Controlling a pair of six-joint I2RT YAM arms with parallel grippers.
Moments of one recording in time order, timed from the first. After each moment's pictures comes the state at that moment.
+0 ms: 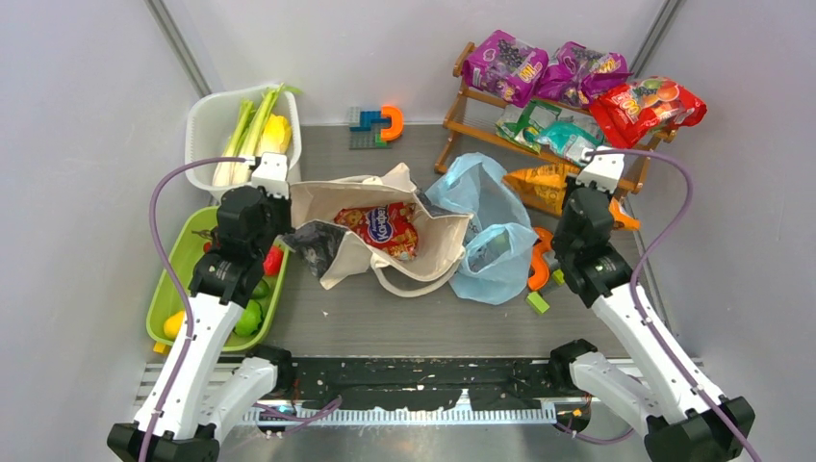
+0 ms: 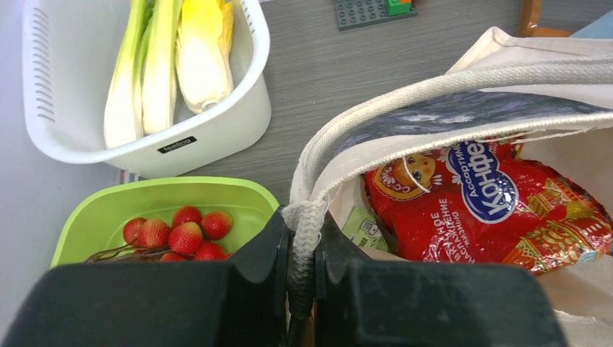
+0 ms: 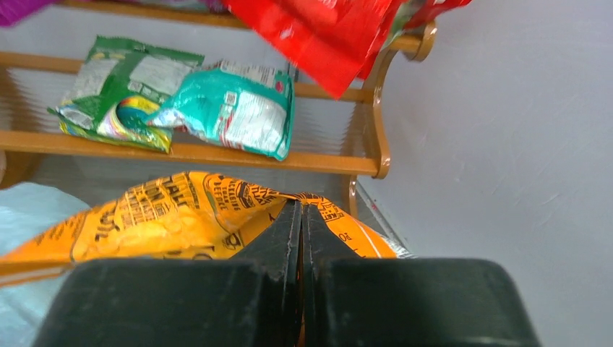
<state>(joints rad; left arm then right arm) -0.24 0.84 0.96 -0.45 -0.18 0.08 0.34 0.85 0.85 -0.03 0.85 -0.09</state>
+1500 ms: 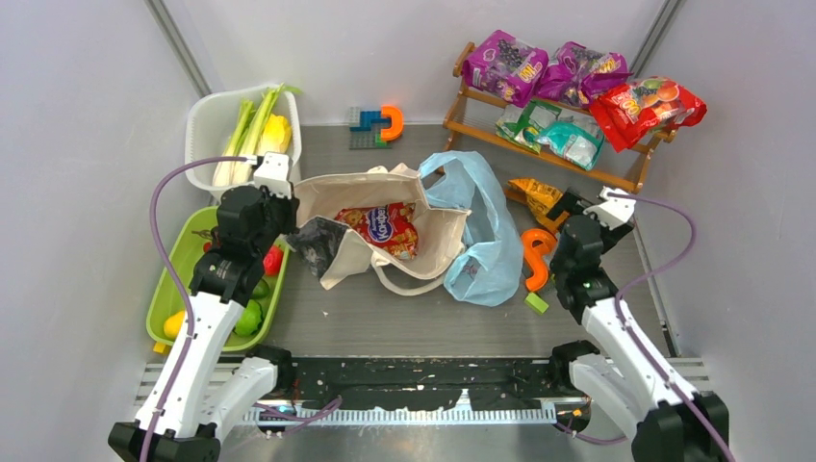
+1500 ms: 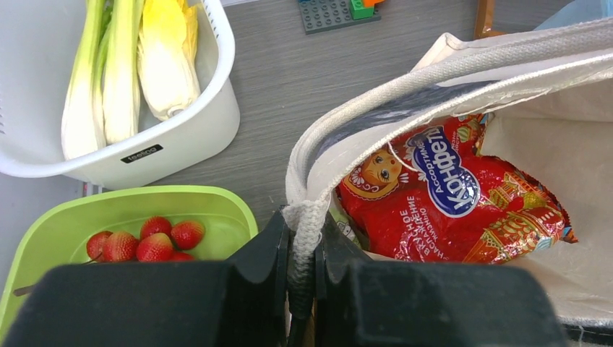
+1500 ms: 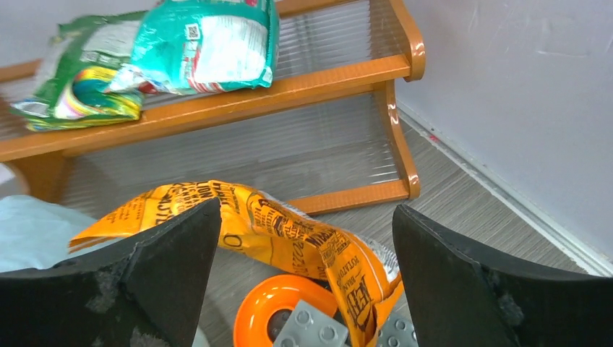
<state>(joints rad) -0.23 0.84 0.96 -0.44 -0.07 0.04 0.21 0.88 0.47 0.28 0.79 0.26</state>
